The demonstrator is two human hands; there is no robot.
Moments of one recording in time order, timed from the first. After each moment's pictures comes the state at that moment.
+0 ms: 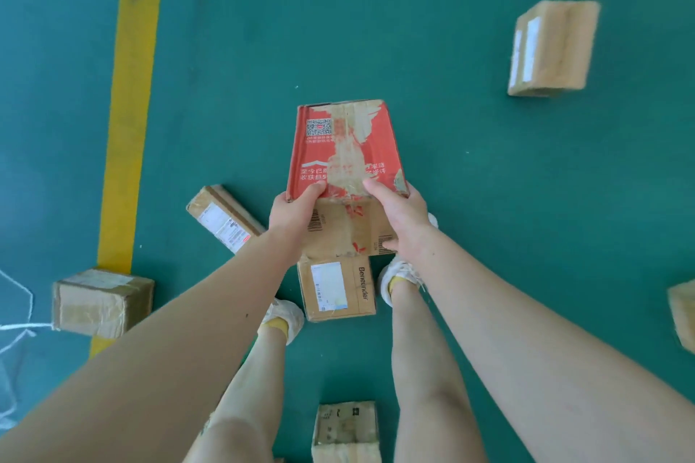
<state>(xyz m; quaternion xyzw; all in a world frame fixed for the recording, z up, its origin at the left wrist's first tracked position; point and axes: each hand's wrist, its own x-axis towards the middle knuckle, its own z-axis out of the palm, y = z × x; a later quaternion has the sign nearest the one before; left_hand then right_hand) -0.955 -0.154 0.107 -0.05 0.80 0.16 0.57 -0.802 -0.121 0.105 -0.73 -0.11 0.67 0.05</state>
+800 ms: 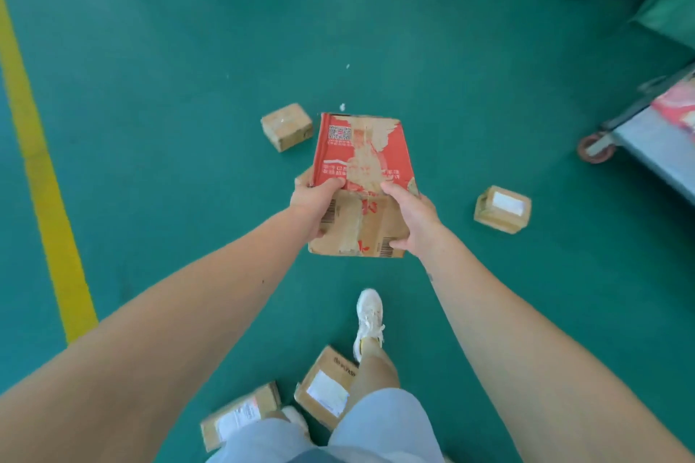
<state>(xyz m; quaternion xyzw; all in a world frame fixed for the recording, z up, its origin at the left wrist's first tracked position) -0.781 -0.129 0.506 0.41 0.60 0.08 0.68 -0.667 -0.234 0.510 -0.72 0.08 0.48 0.50</state>
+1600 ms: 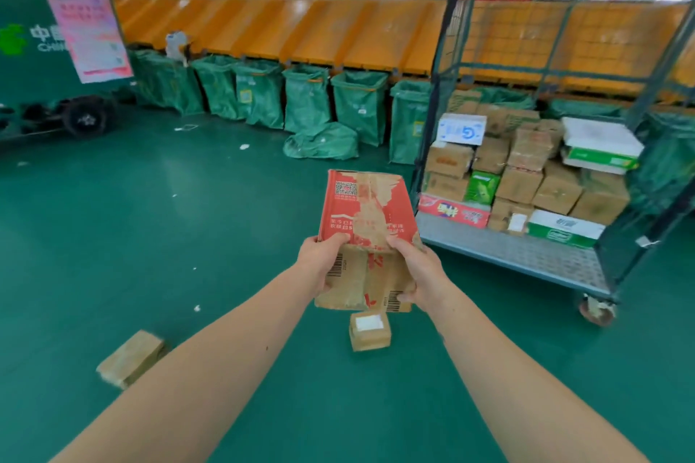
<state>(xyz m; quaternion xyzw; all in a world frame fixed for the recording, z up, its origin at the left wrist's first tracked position) -0.547 -0.328 0.759 0.60 0.34 0.03 0.72 -0.500 -0.478 0.754 -0.64 0.12 0.24 0.72</state>
